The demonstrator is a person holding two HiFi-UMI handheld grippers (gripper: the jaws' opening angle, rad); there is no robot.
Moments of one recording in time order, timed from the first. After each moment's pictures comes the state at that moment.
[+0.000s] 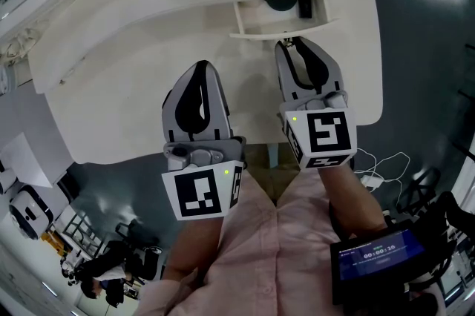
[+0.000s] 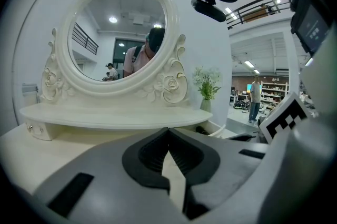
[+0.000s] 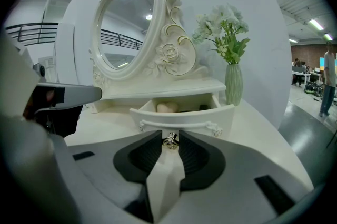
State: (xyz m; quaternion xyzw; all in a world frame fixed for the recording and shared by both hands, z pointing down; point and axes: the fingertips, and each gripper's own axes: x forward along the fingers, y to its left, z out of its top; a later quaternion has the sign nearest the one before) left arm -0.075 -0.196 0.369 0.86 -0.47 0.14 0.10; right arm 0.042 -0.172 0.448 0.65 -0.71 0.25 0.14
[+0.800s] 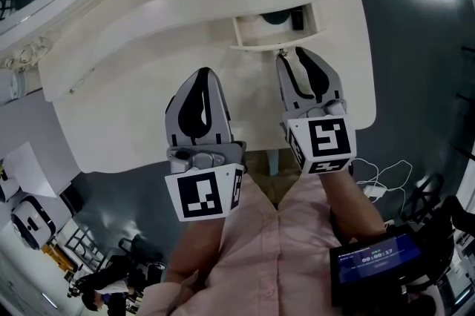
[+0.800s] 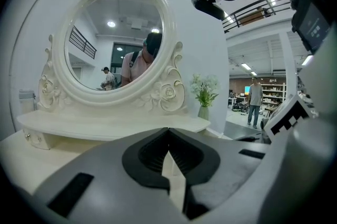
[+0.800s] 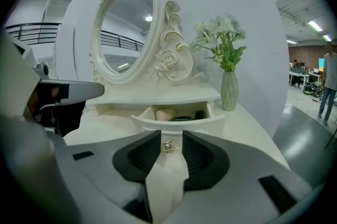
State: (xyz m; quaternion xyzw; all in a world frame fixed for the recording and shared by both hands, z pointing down) left arm -0.067 -0.200 0.356 0.87 -0.46 0.13 0.08; right arm 0.052 -0.168 0.441 0.65 -0.71 0.24 0.13
